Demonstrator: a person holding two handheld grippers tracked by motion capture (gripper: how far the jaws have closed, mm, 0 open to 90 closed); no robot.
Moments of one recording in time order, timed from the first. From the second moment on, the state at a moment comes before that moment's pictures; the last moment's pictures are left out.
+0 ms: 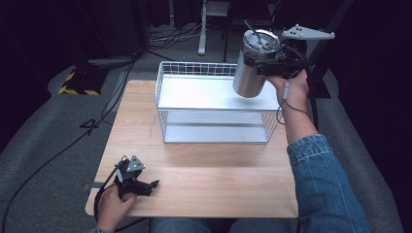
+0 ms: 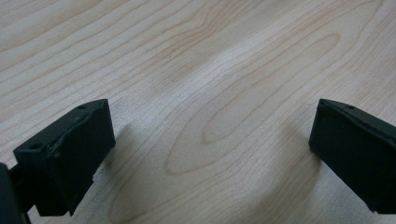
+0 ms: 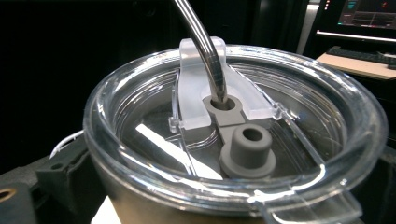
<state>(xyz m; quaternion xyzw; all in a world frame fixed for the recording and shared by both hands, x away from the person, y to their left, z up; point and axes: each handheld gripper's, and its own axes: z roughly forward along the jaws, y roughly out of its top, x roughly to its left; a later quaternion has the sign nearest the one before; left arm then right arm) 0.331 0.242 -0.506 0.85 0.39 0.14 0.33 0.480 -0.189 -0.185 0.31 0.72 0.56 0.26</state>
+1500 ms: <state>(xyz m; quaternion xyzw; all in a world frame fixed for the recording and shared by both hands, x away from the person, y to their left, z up) 0.331 0.241 -0.506 0.85 0.40 0.14 0.33 0.522 -0.131 -0.224 0.30 0.76 0.54 0.20</state>
